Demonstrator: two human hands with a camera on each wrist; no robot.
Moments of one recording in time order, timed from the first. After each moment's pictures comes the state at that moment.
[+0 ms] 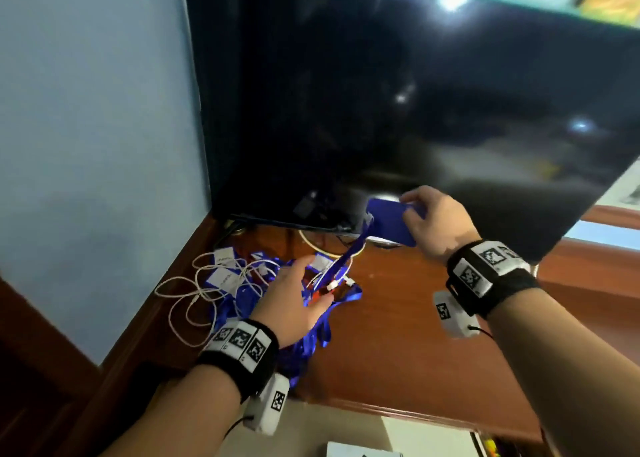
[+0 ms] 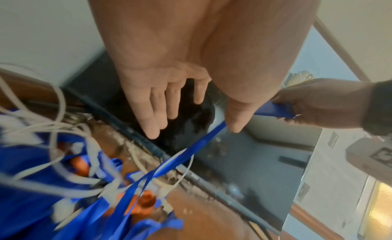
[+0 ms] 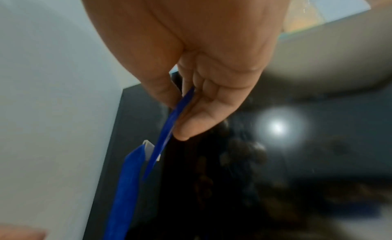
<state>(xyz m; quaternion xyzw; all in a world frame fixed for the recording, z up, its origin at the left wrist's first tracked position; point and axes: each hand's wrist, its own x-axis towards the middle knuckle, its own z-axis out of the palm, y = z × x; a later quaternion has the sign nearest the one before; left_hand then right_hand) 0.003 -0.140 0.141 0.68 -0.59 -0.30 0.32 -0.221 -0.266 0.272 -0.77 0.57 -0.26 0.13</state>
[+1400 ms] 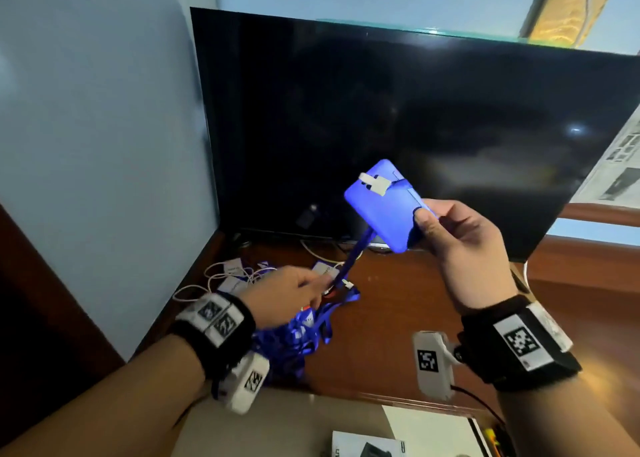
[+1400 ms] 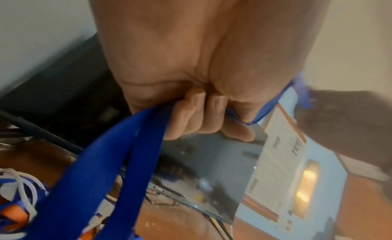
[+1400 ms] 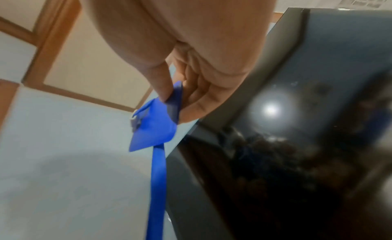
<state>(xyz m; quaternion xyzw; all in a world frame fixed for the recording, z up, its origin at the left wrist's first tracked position) 0.006 -0.105 0.221 0.61 -0.69 -0.32 0.23 -0.251 -0.145 0.302 -0.65 0.37 -0.56 0.37</state>
